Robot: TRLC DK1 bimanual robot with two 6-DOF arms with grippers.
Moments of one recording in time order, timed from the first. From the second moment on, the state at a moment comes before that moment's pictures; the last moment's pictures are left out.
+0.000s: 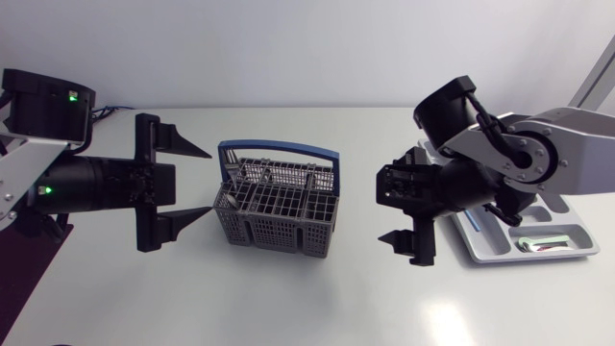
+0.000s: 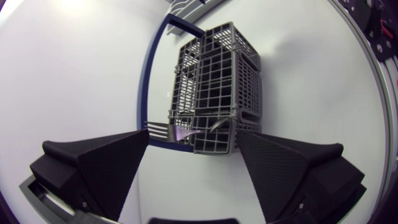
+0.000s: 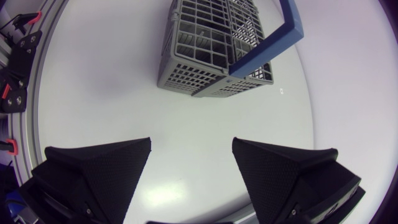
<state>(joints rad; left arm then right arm) -0.26 1.13 0.77 -0.35 0.32 1.42 0.46 1.40 0.93 -0.61 -0.09 -1.00</state>
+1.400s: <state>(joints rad) -0.37 1.33 0.84 -0.33 0.24 1.79 0.45 1.41 0.86 -0.56 -0.12 -1.00</state>
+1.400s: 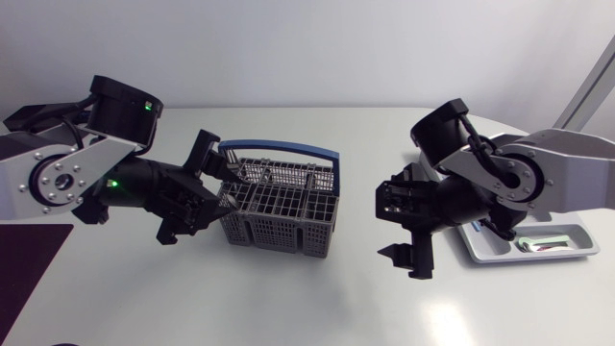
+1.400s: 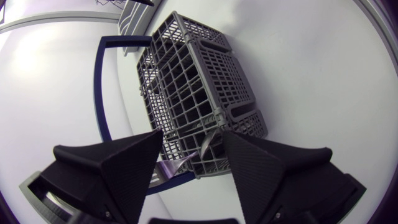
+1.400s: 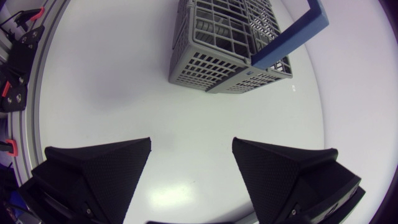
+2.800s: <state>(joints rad) -0.38 1.37 0.87 -0.39 0.18 1.88 0.42 1.41 0.80 -0.53 -0.14 -1.02</state>
